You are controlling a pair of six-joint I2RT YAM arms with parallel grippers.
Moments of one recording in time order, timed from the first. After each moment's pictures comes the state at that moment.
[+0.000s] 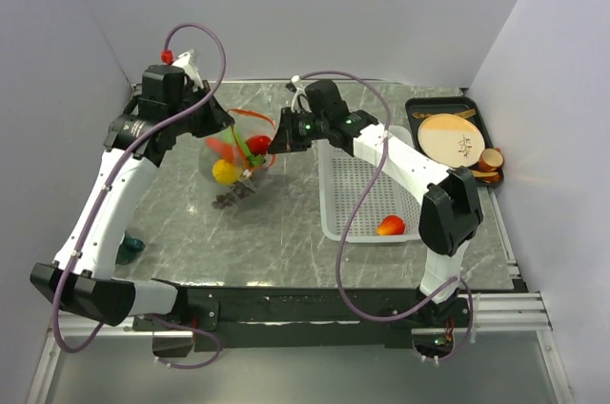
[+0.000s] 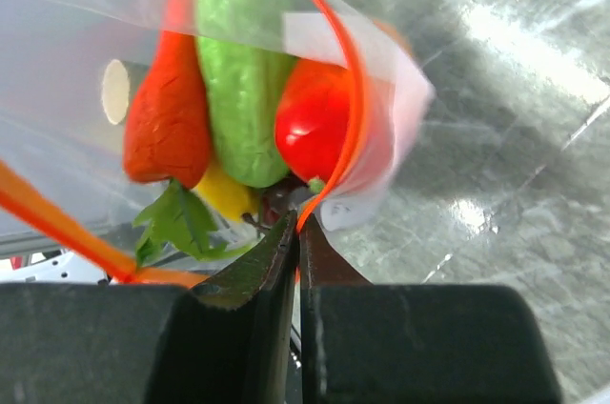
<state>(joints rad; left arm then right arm) -0.28 1.32 1.57 -0.79 0.16 -0.53 0.64 1.83 1.62 -0.39 -0.49 0.53</state>
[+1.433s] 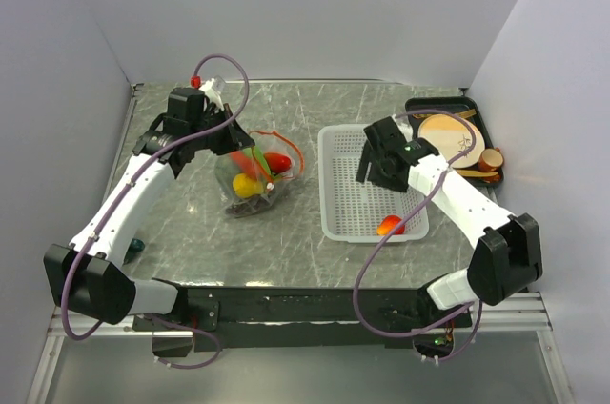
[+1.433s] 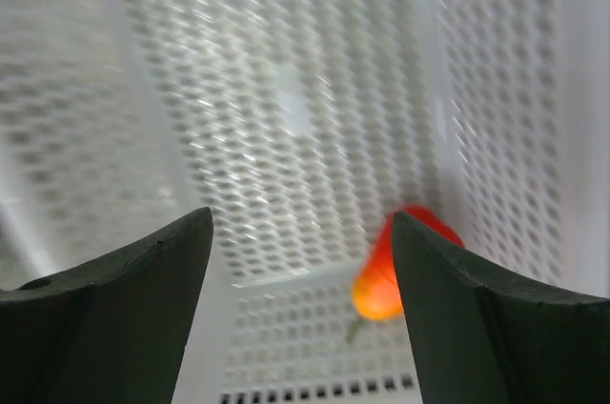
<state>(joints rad) -0.30 1.32 1.28 -0.54 0.33 -0.56 0.44 1.42 1.17 -0.84 0.28 0.66</state>
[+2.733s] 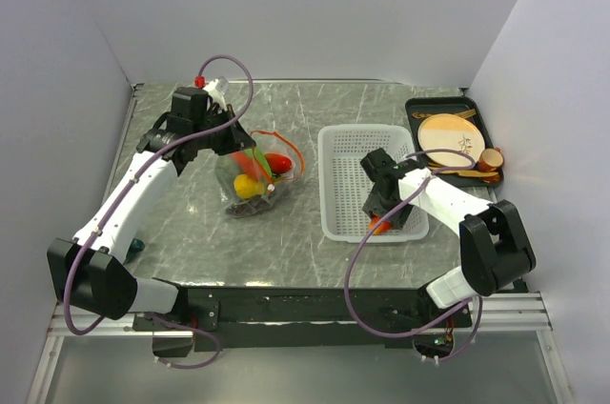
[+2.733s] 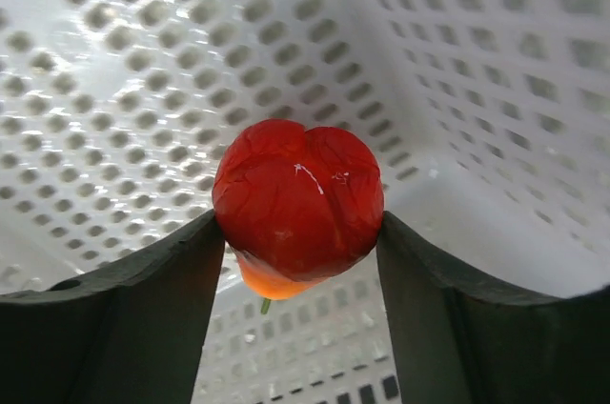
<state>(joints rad) -0.30 1.35 1.29 -0.54 0.32 -0.54 0.45 1.48 0.92 -0.87 0.30 0.98</state>
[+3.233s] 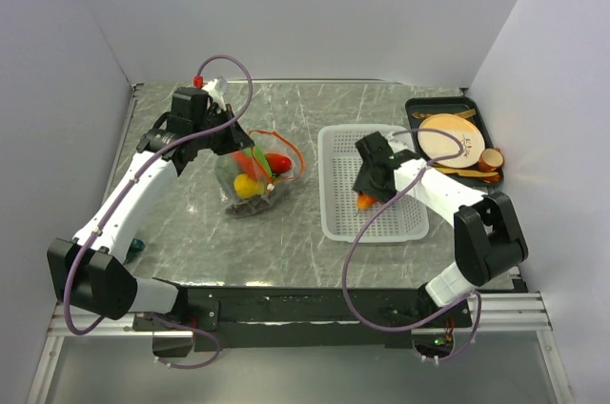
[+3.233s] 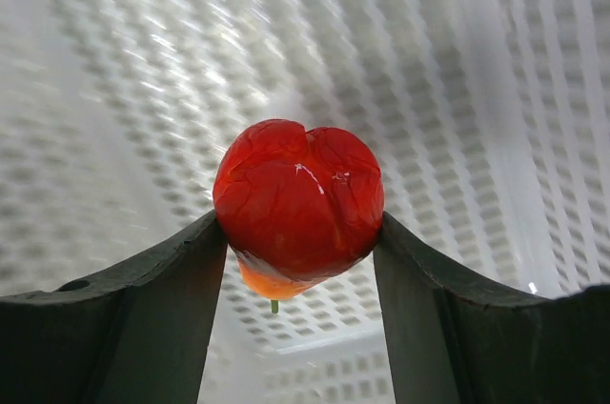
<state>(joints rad) -0.30 1.35 1.29 -0.55 0.29 -0.54 0.44 1.54 1.03 -0.66 0.29 0.82</state>
